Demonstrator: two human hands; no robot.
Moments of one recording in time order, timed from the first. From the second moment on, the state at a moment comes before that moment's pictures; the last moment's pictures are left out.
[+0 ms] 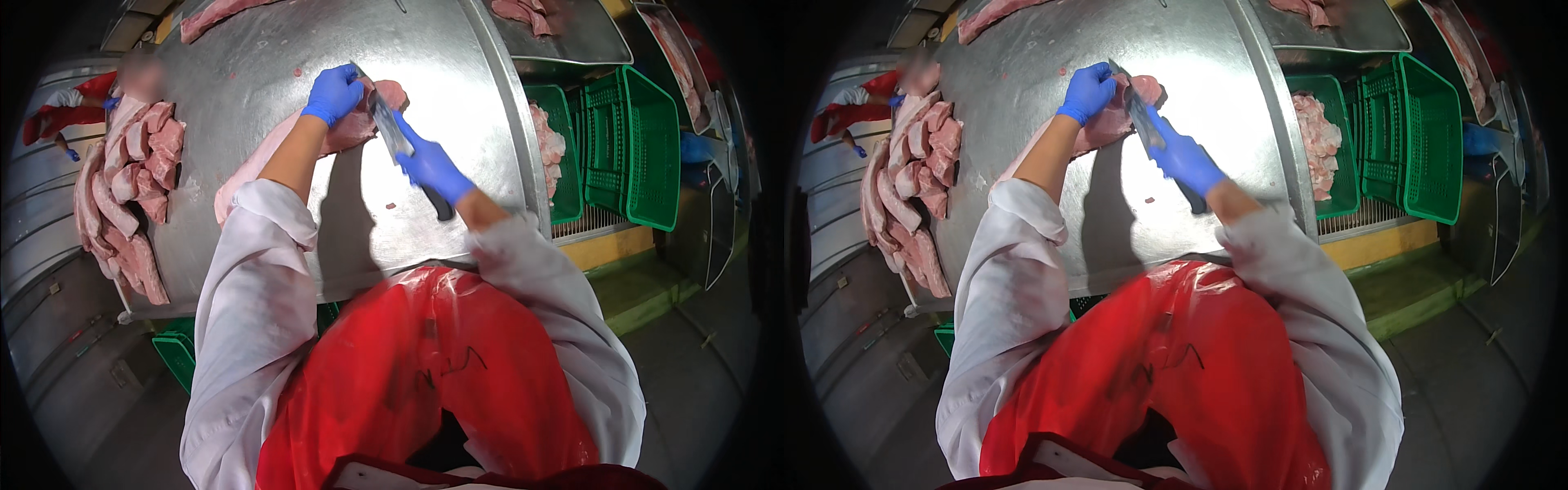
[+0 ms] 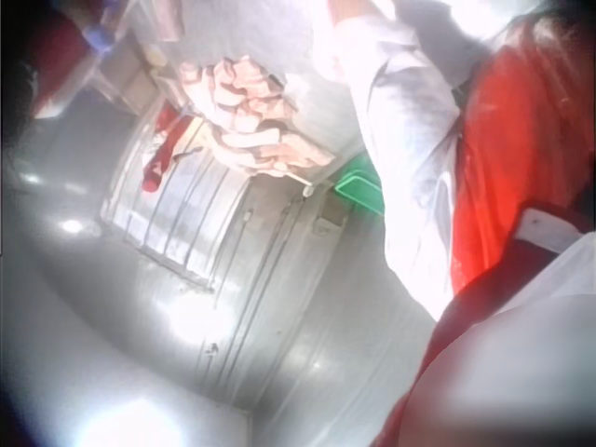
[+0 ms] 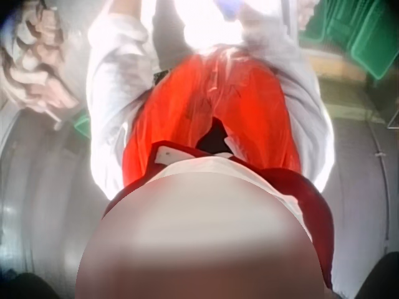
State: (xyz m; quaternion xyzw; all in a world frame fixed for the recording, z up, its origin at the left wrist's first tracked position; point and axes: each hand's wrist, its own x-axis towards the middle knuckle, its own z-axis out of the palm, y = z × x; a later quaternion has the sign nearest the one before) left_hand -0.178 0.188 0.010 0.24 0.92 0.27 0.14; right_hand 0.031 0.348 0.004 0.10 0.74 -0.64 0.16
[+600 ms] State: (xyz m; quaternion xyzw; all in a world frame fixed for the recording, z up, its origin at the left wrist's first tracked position) left_hand -0.225 0.219 0.040 0.41 0.86 0.27 0.15; right_hand -0.032 0.319 0.010 0.16 0.74 -0.65 0.10
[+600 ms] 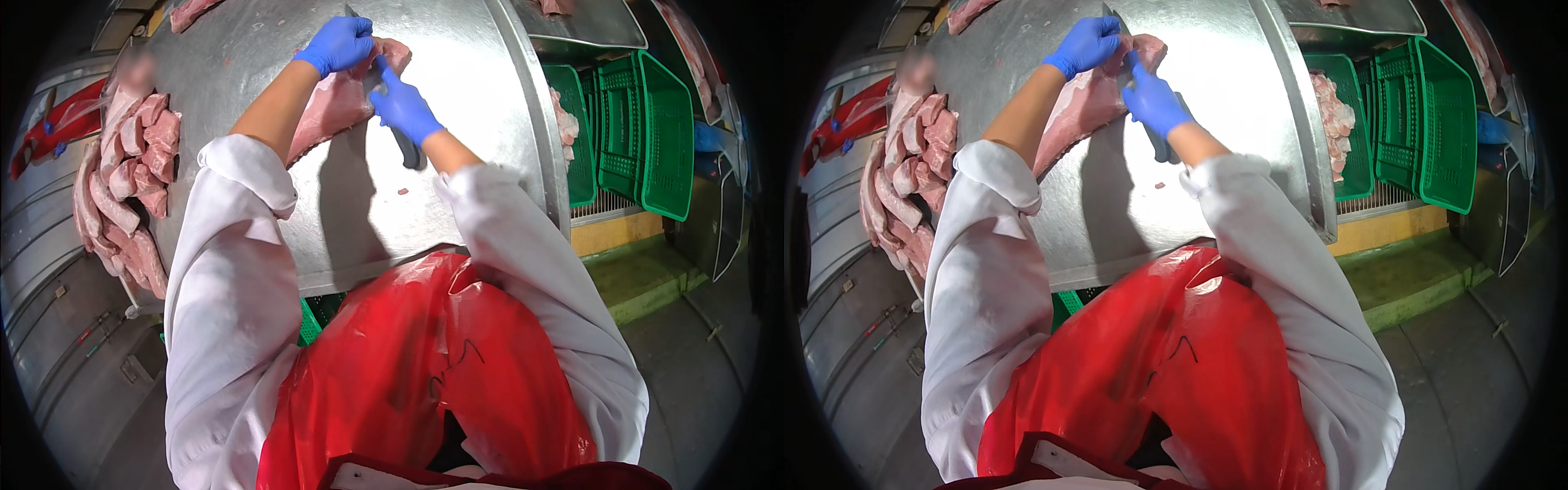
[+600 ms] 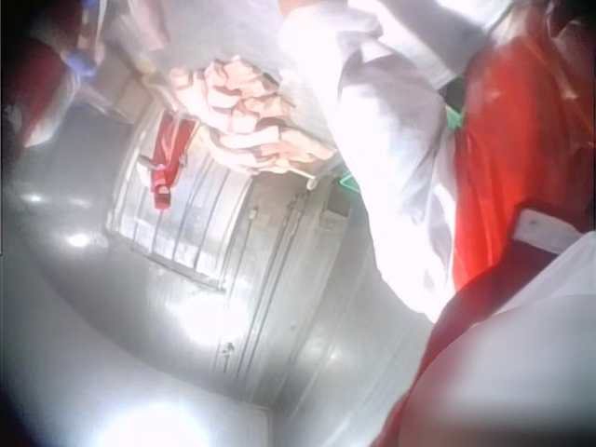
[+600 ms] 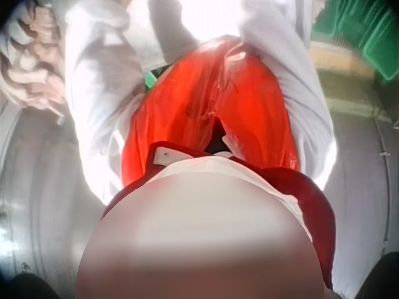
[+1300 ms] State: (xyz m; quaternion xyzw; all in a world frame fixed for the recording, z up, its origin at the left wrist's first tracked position) left_hand -0.225 0.224 0.121 0.26 0.85 0.42 0.20; right_hand -0.072 0.257 -0.005 0.14 0.70 -0.70 0.09
